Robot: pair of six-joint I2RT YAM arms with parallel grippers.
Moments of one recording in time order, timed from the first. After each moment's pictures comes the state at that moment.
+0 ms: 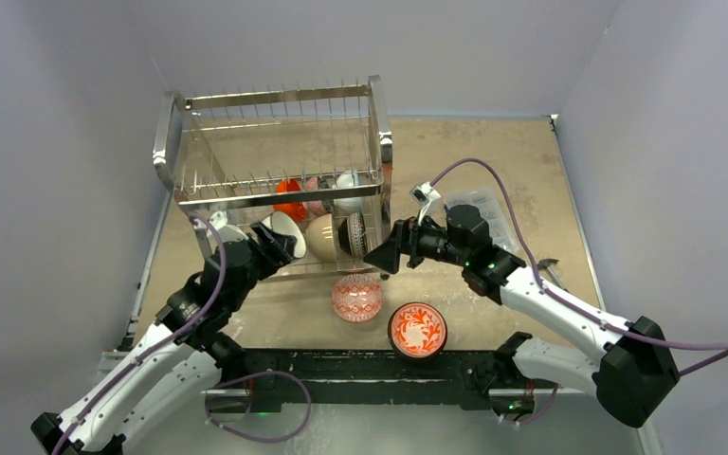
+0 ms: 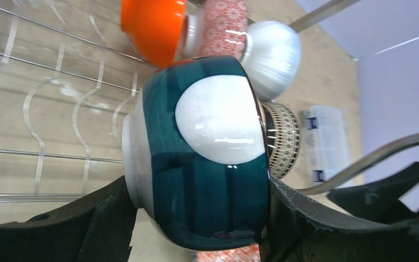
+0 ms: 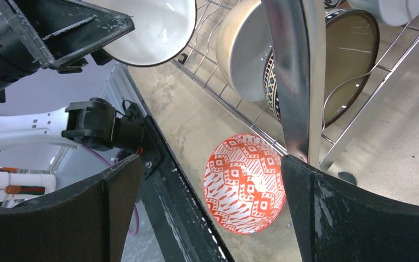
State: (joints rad) left arm -0.64 0.54 0.57 -0.44 -0.40 -0.94; right arm 0.67 1.08 0.65 0.10 -0.47 0.59
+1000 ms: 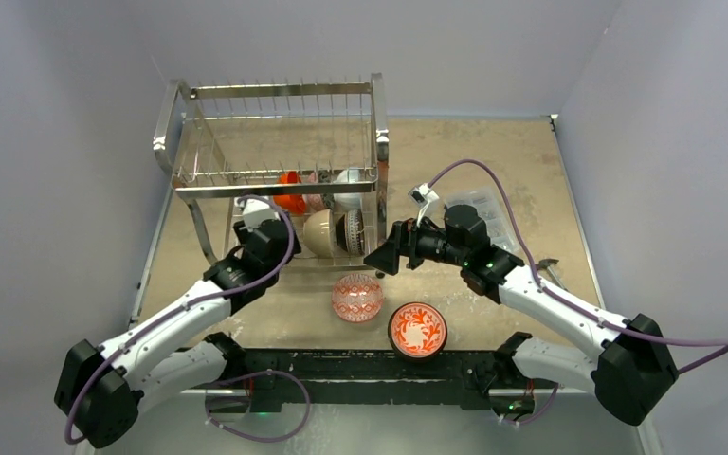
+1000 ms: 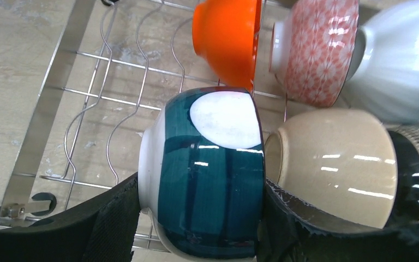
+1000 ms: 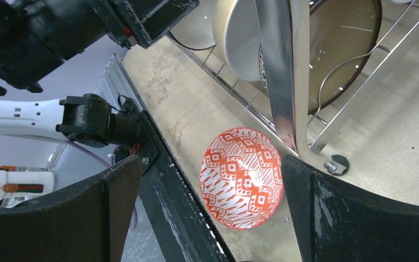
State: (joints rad) left arm -0.64 0.92 0.59 -0.28 -0.69 -0.61; right arm 0.67 1.09 0.65 0.08 -0.47 0.59
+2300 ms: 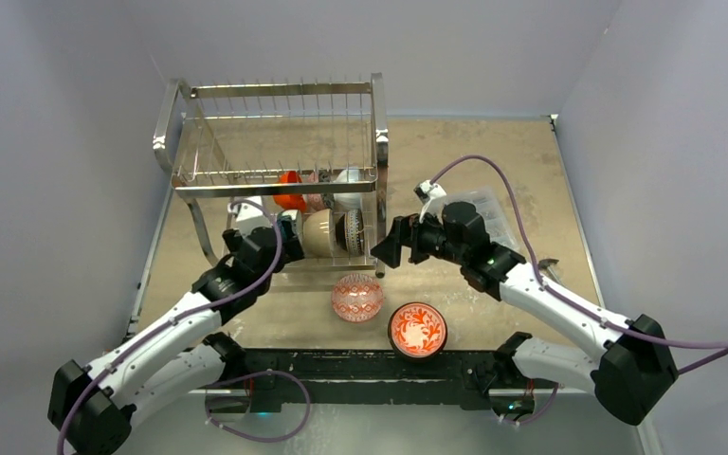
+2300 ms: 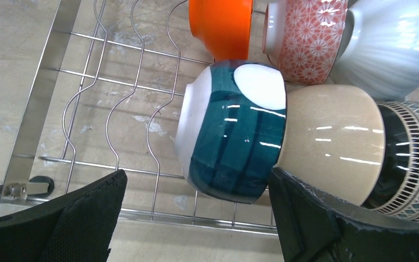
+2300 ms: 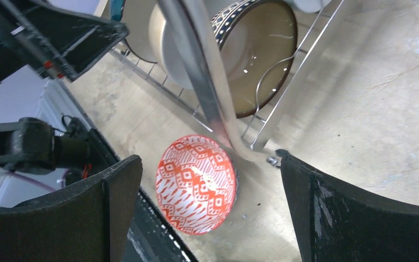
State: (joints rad) left arm -0.64 0.87 0.55 -0.31 -0.63 -0.58; right arm 0.67 1.09 0.69 -0.03 -0.30 0.51
